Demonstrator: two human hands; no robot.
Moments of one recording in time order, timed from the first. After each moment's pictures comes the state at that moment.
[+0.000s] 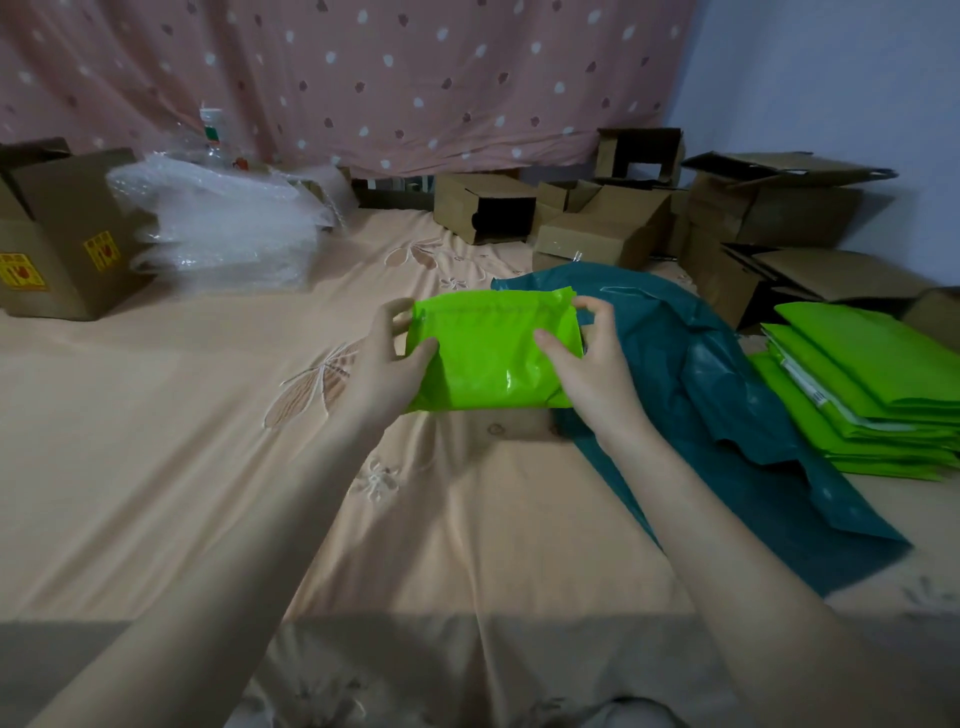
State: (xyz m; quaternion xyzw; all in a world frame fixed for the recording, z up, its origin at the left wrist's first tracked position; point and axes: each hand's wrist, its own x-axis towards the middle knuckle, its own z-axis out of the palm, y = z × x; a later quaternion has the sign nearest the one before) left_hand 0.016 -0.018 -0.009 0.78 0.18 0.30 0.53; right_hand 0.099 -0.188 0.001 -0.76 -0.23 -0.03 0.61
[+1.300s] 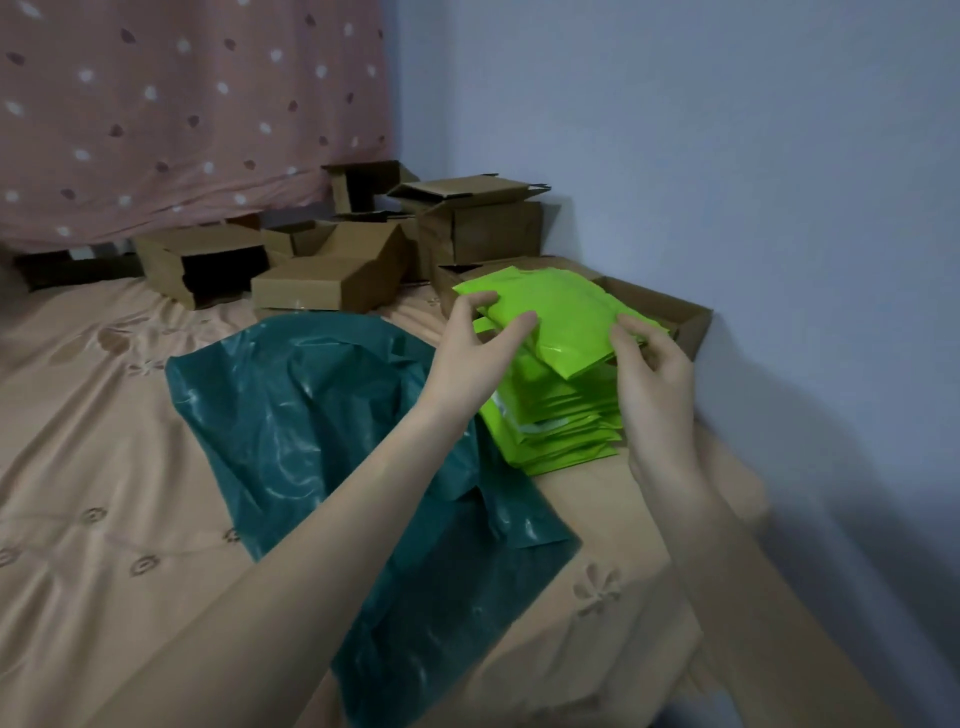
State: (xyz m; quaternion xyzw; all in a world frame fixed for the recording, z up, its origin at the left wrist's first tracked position) left_hand 0.180 -0.323 0.047 0.75 -0.04 0.13 0.65; right_hand 0.176 -0.467 0.024 -0.68 0.03 -0.27 0.68
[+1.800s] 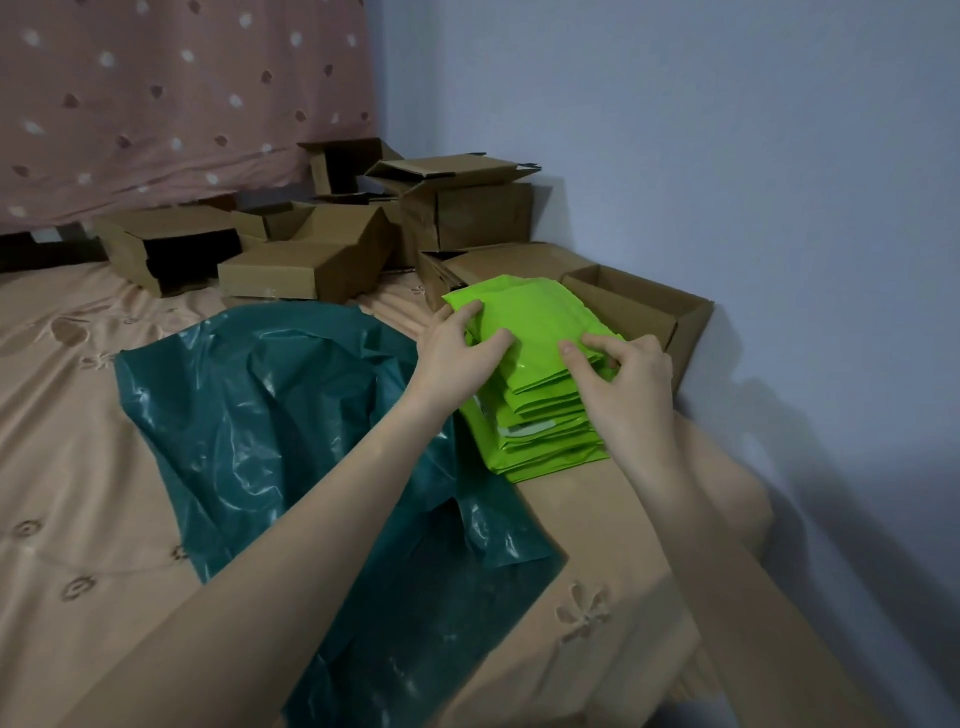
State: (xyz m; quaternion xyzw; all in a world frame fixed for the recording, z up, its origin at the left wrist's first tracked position) left_hand 0.222 -0.325 0.029 0.85 -0.02 0.11 0.51; right_hand 0.197 -0.480 0.010 -0.87 0.01 -0.27 0.41
